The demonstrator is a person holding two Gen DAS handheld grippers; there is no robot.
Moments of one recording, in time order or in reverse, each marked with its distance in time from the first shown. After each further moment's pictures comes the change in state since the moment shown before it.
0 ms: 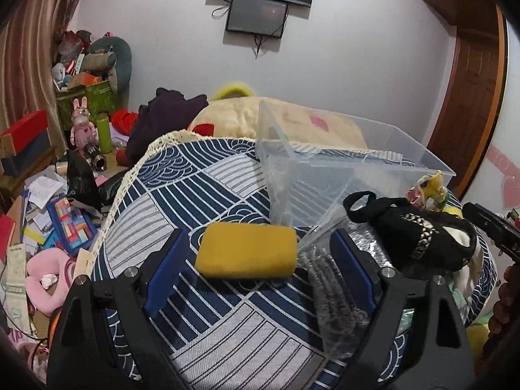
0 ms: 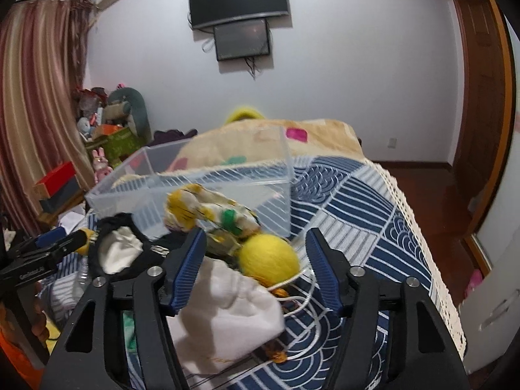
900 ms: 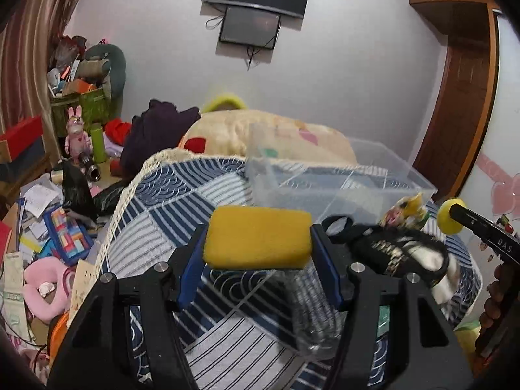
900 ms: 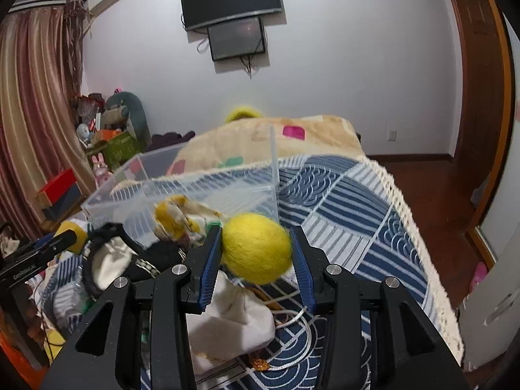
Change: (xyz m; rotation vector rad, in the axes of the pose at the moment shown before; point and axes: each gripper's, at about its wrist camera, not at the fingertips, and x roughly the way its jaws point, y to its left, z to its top) left arm -0.026 -0.009 0.018 0.007 -0.052 -0.043; right arm -0.010 -0.010 0.016 0.039 -0.015 0.027
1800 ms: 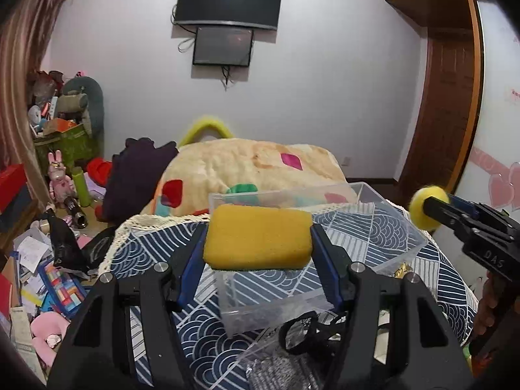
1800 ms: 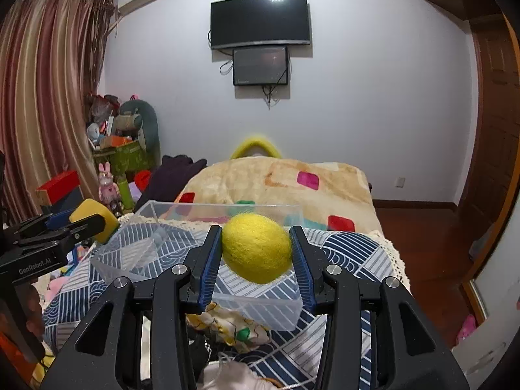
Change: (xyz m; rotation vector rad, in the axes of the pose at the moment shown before) left arm 0.032 -0.043 0.075 0.108 -0.039 -0.036; right arm 0.026 0.034 0.057 -0.141 -0.093 0.004
